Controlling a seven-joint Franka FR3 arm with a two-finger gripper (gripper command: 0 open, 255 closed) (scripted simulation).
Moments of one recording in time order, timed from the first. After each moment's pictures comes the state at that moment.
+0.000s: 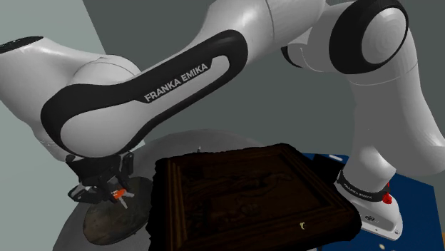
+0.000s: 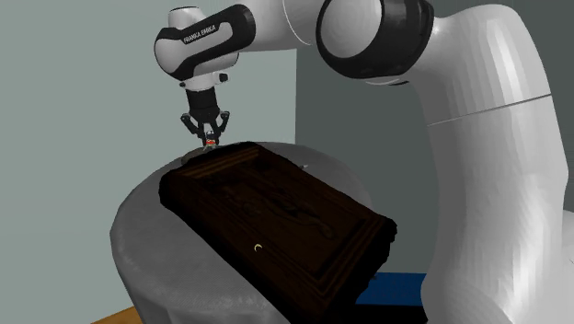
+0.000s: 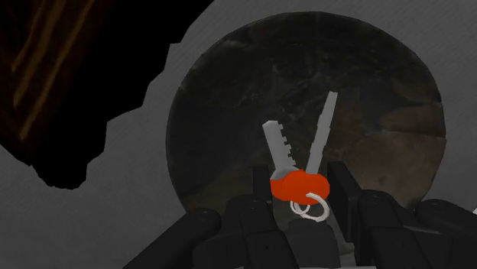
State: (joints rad) arm 0.52 0.54 0.41 -1.35 -0.28 1.88 0.81
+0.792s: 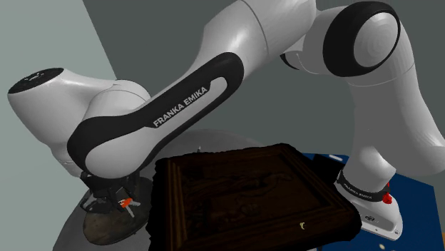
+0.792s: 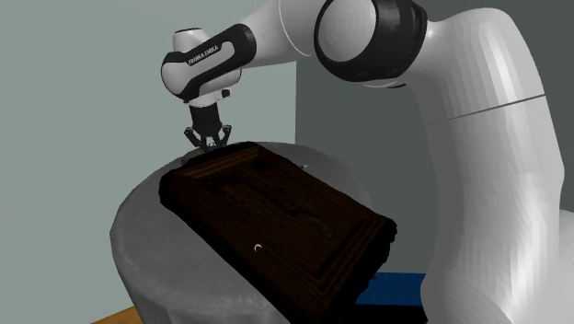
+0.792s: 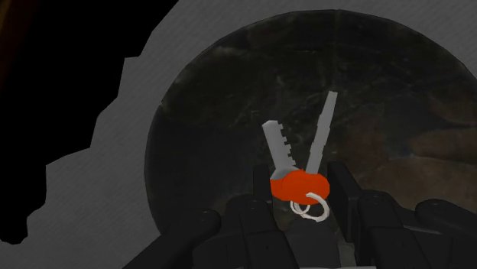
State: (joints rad) arm 0.52 0.57 0.40 -1.43 -0.29 1.98 0.82
